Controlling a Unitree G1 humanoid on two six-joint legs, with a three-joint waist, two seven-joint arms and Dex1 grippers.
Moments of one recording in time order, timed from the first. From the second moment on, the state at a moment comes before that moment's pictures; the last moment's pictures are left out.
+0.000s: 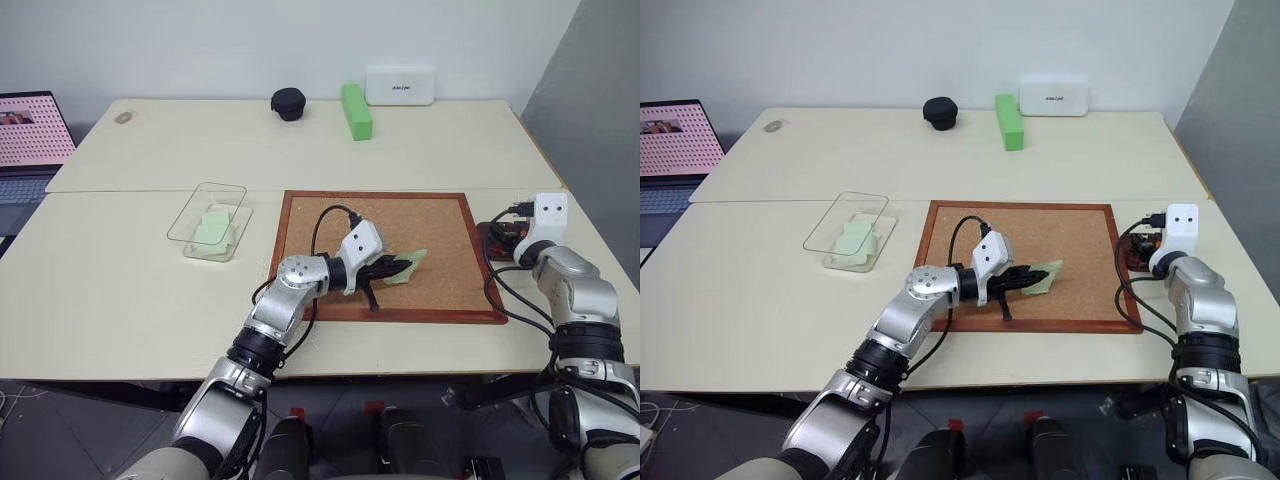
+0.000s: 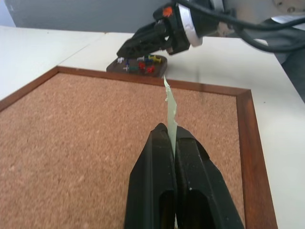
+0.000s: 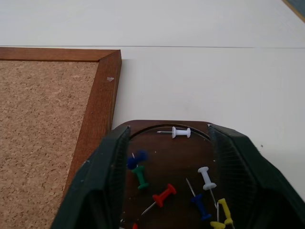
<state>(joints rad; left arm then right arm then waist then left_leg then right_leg) -0.62 0.14 -0.31 0.32 -0.14 0.14 -0.89 -0.58 -0.49 -0.26 0.41 0.18 0.49 0.28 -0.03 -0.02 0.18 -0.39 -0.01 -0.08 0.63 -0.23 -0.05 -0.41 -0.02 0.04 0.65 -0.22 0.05</state>
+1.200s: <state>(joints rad) -0.60 0.23 0.10 0.05 -0.01 0.46 -0.18 -0.28 -0.45 -0.16 -0.65 0.74 0.82 0.45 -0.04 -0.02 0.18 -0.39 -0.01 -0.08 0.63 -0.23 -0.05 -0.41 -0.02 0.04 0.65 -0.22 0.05</state>
